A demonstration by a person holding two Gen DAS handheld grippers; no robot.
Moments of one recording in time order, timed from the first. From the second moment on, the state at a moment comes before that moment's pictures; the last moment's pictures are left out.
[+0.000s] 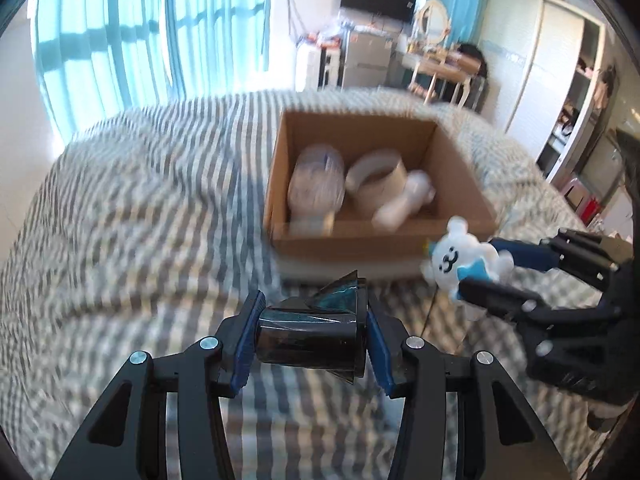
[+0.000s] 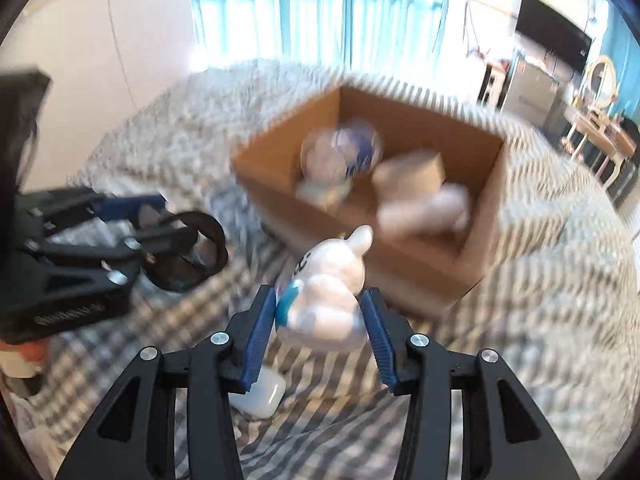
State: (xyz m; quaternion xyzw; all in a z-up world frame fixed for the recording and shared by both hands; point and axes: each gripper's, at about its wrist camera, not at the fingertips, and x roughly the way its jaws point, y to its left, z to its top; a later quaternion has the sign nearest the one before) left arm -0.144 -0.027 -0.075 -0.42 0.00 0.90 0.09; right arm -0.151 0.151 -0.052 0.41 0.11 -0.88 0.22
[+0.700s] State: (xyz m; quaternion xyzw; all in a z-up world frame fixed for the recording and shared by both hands) left arm -0.257 0.022 -0.094 -0.39 0.06 0.91 0.13; right arm -0.245 0.180 -0.046 0.39 0.08 -0.90 0.19
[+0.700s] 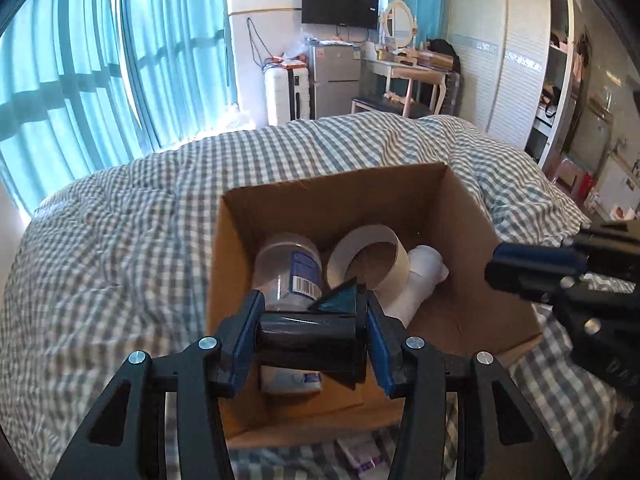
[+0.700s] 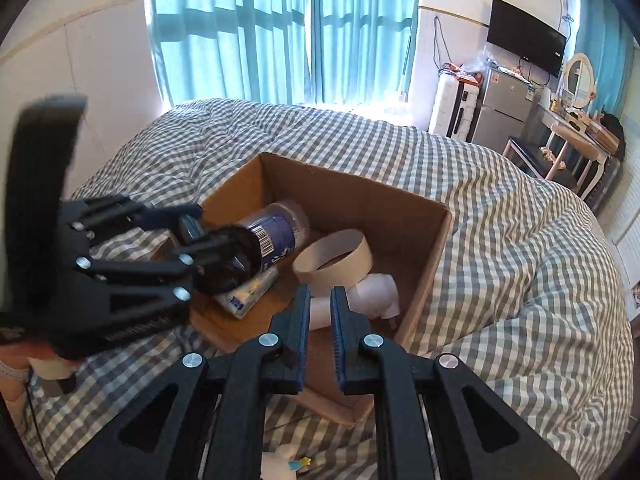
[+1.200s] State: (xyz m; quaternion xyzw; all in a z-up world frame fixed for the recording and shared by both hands) left arm -0.211 -0.008 -0.057 -0.41 0.02 0.91 0.08; right arm -0.187 0.195 -0.002 0.34 0.09 -0.91 0.20
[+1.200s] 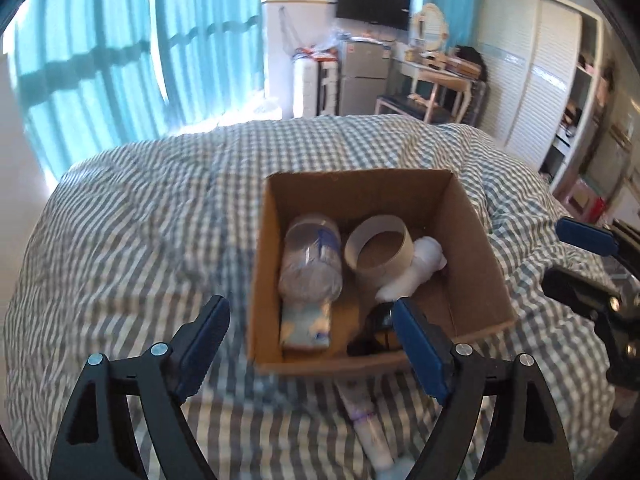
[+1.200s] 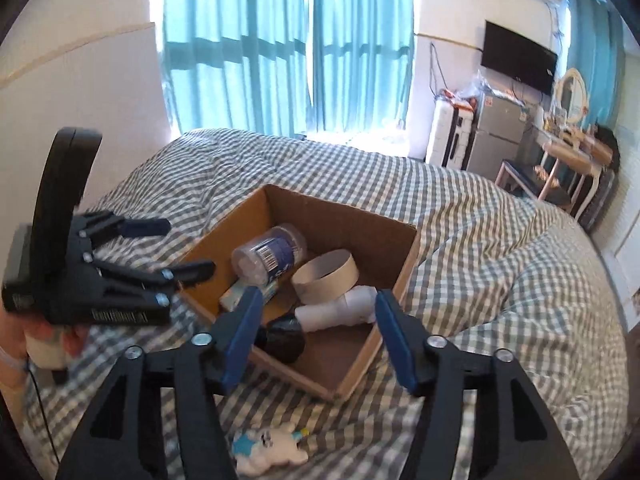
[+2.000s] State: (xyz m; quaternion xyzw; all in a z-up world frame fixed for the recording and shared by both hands) left arm -0.122 -0.016 -0.142 -0.46 0.01 0.89 0.02; right arm -0.148 0.155 -0.156 0.51 0.18 -0.81 0.21
